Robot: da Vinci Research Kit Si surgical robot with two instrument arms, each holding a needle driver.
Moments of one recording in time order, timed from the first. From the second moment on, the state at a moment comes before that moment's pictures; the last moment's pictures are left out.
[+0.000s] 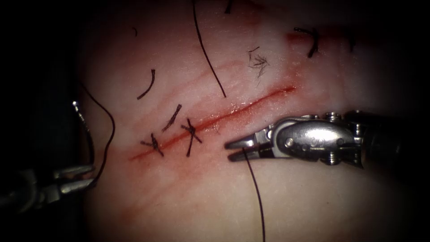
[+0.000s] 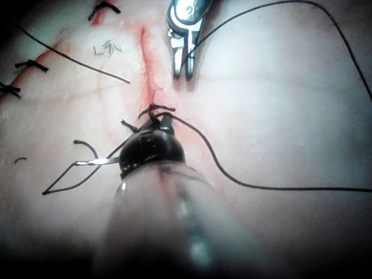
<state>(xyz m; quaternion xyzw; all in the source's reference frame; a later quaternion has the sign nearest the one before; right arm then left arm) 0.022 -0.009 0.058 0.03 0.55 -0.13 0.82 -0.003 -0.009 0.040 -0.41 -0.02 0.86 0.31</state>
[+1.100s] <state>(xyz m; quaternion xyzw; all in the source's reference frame) 0.021 -0.018 0.051 0.09 0.54 -0.16 0.82 -0.003 -0.009 0.040 -0.41 -0.02 0.86 0.31</state>
